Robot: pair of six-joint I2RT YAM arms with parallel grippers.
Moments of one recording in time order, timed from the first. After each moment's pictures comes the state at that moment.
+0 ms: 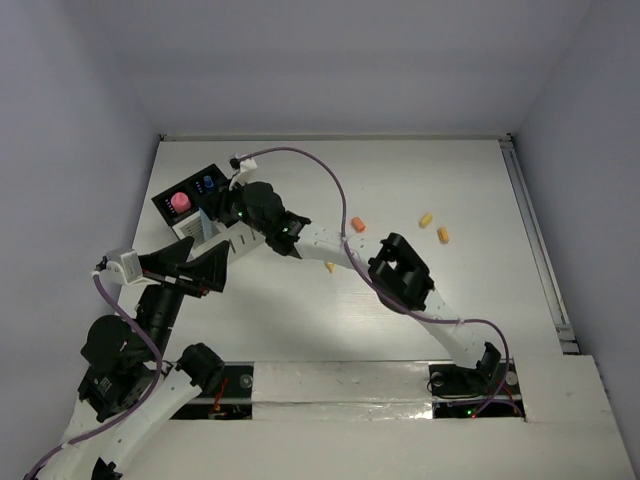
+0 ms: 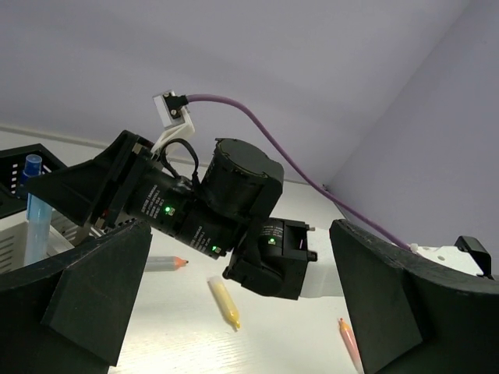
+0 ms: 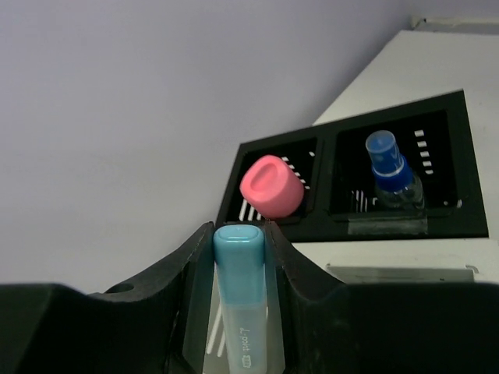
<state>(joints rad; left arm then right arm) -0.70 0.14 0.73 -0.31 -0.39 -0.38 1.02 2.45 2.12 0.39 0.06 0.53</state>
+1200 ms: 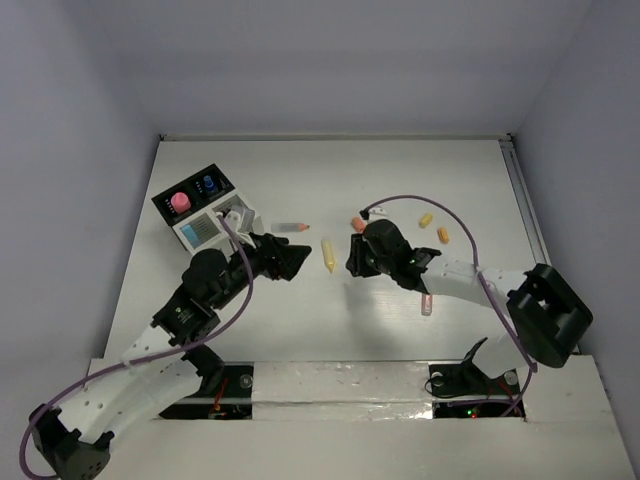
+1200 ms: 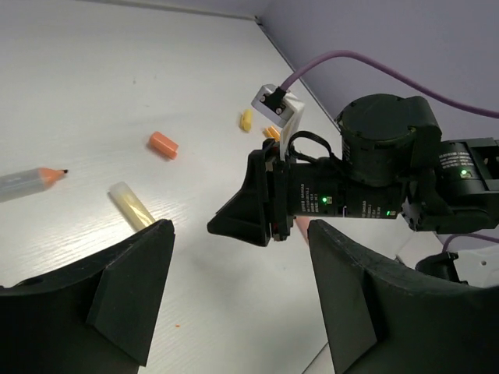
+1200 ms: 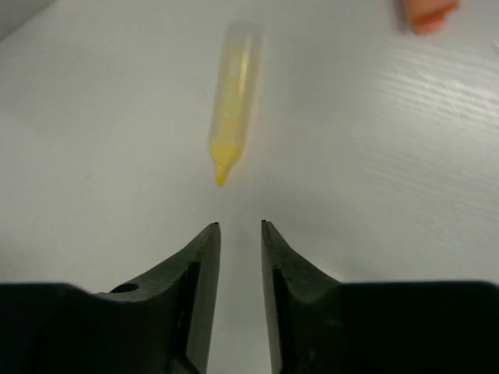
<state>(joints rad) -0.70 0.60 0.57 -0.01 0.01 -0.52 0.78 1.50 0.83 -0.01 0.11 0.52</state>
